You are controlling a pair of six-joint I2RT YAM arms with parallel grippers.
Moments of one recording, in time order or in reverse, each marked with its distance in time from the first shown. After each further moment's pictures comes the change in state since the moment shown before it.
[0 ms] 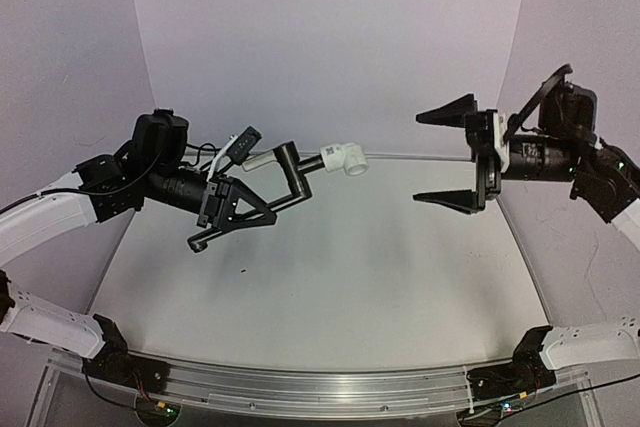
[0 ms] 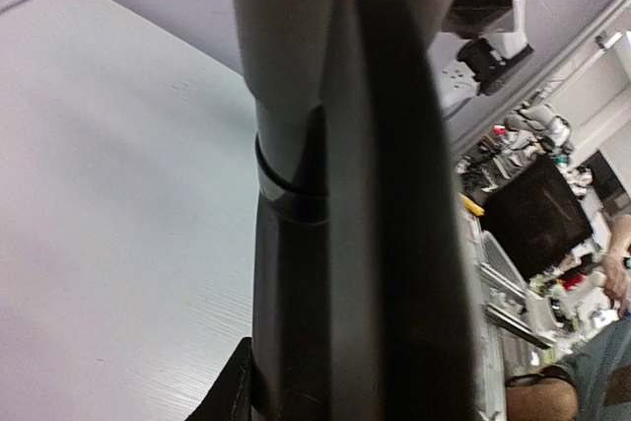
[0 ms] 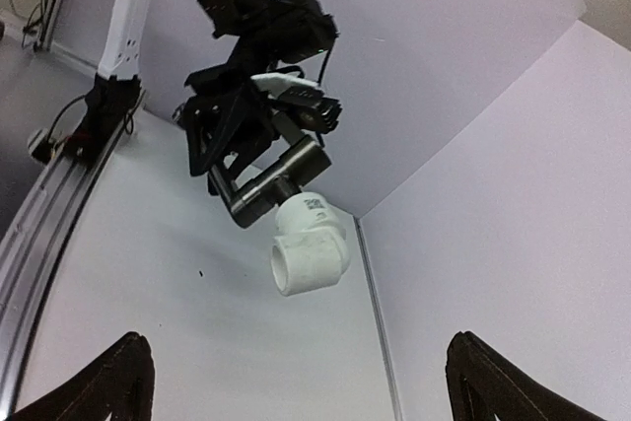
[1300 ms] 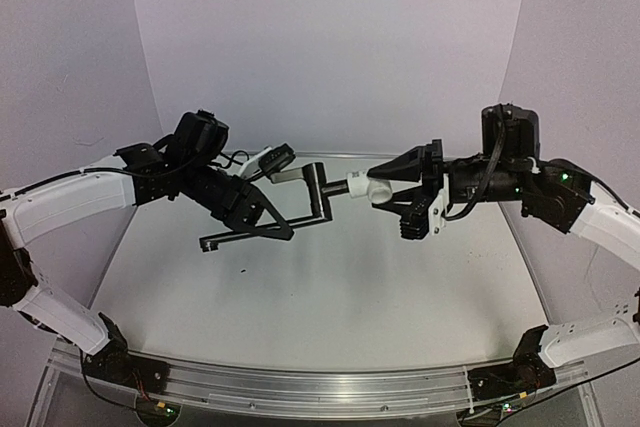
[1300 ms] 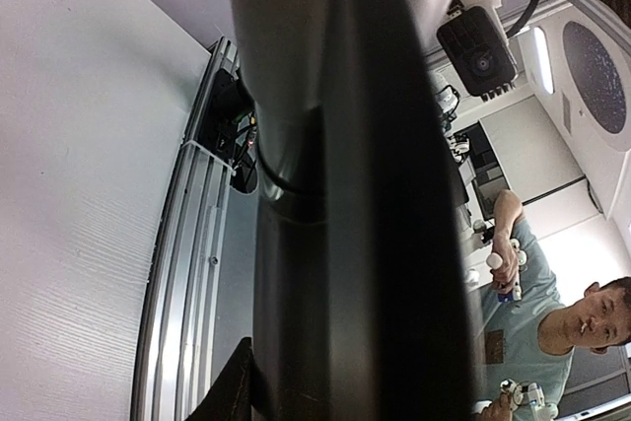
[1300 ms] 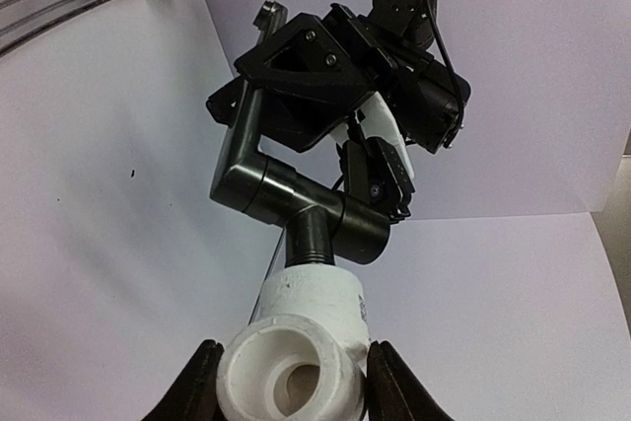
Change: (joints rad) left arm -0.003 0.236 0.115 -0.051 0.394 -0.147; right arm 0.137 0.094 -0.169 0.169 0.132 -0.766
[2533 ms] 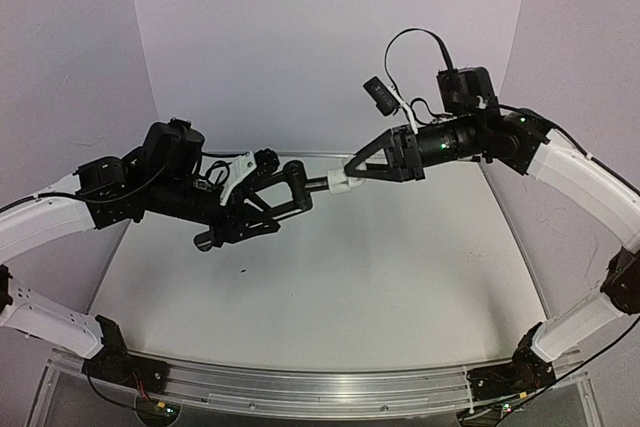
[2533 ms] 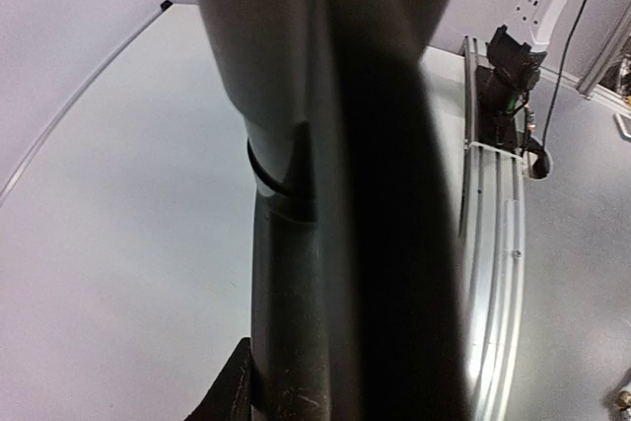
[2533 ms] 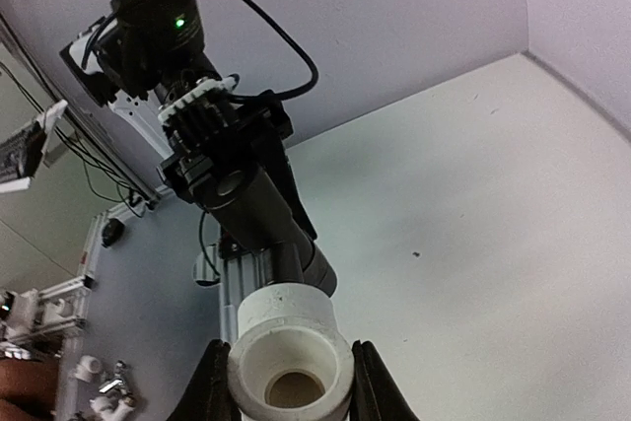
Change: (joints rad) left arm -0.160 -0.214 -0.072 -0.082 -0.849 0.554; right arm -0.138 0.315 0.348 -0.216 -0.301 1.605
